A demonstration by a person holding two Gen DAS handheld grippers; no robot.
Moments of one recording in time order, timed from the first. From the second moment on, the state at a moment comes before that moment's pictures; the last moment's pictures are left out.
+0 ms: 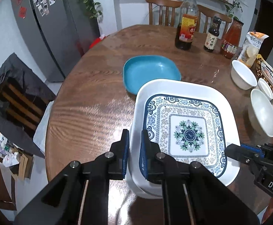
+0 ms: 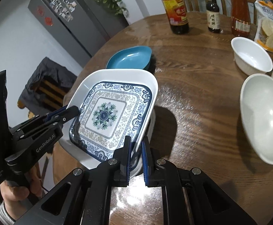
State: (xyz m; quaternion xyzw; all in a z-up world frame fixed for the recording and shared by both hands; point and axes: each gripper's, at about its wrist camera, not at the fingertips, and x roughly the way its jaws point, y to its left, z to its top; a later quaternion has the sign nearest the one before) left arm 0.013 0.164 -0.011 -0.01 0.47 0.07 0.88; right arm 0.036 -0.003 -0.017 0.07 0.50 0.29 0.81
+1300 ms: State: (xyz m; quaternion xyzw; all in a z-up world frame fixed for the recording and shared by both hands) left arm 0.005 0.166 -0.057 0.01 0.51 0.07 0.86; right arm 0.028 0.022 -0.047 0.01 0.52 0.27 0.81
